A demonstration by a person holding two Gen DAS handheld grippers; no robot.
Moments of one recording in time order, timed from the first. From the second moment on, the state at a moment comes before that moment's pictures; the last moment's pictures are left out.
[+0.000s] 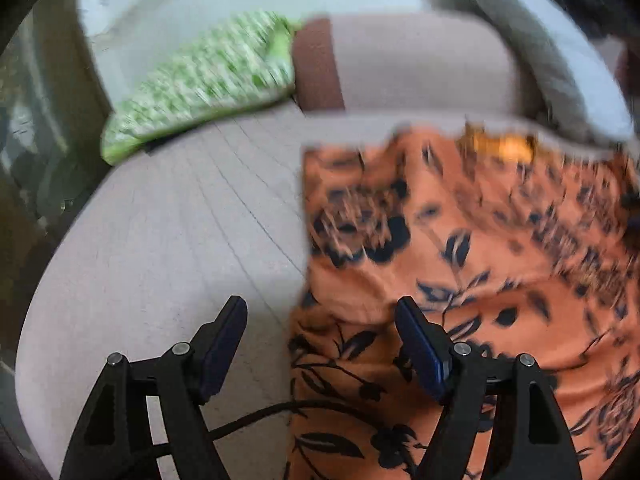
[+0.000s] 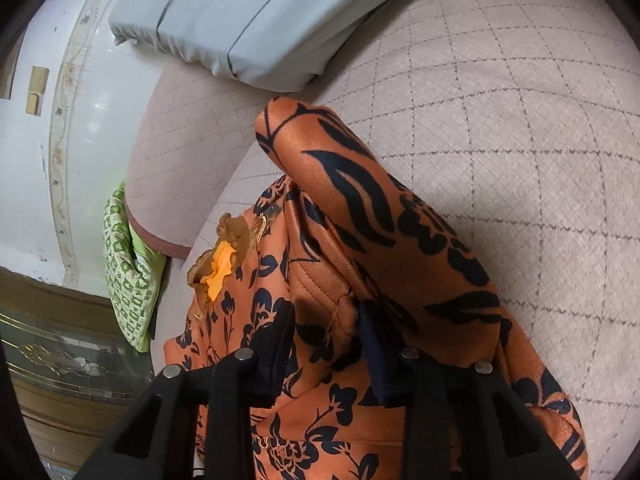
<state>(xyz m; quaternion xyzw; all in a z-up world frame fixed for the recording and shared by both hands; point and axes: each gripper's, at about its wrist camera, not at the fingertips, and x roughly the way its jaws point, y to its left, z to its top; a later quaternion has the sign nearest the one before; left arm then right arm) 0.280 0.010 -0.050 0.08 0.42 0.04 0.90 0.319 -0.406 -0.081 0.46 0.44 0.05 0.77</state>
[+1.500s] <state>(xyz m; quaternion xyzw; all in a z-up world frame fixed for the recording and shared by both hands) 0.273 0.070 -0.028 -0.06 0.42 0.17 0.89 0.309 -0.372 -0.045 0.41 0.40 0.11 0.81</state>
